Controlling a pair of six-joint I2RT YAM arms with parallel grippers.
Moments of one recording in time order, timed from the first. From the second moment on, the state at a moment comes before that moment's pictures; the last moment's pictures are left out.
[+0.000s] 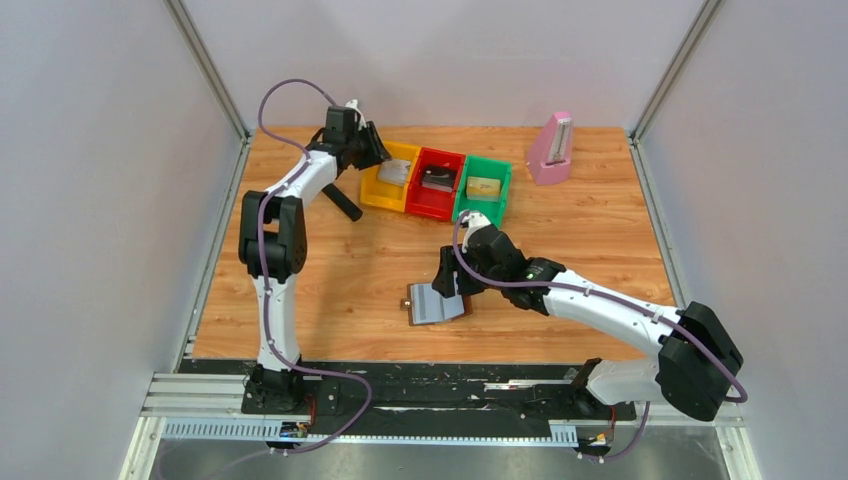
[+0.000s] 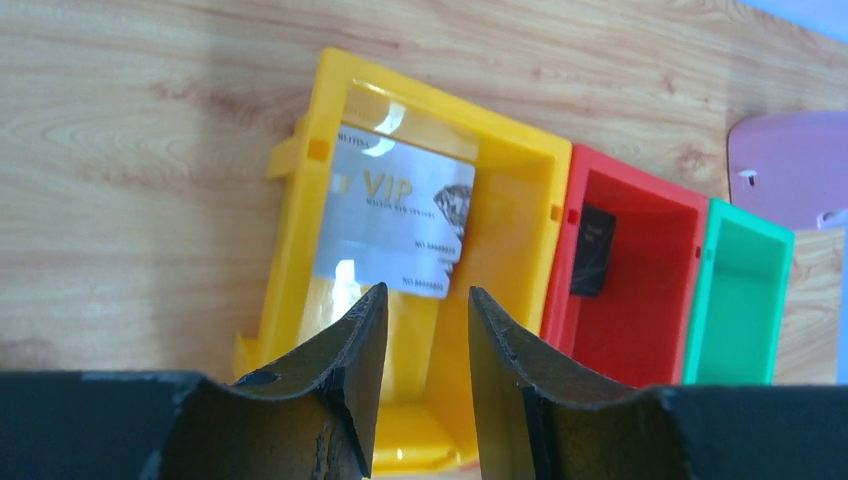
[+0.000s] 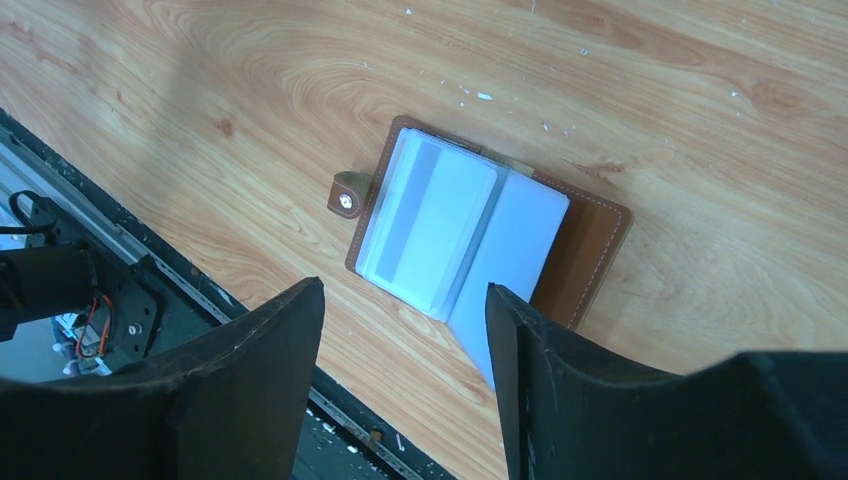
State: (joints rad) left arm -0.20 2.19 1.79 -0.20 0.24 -0.50; right arm 0.85 1.29 0.81 -0.21 -0.02 0.56
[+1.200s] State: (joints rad) left arm -0.46 1.37 0.78 -0.37 0.46 -0.47; right arm 0.88 1.40 0.83 -0.26 -0.02 0.77
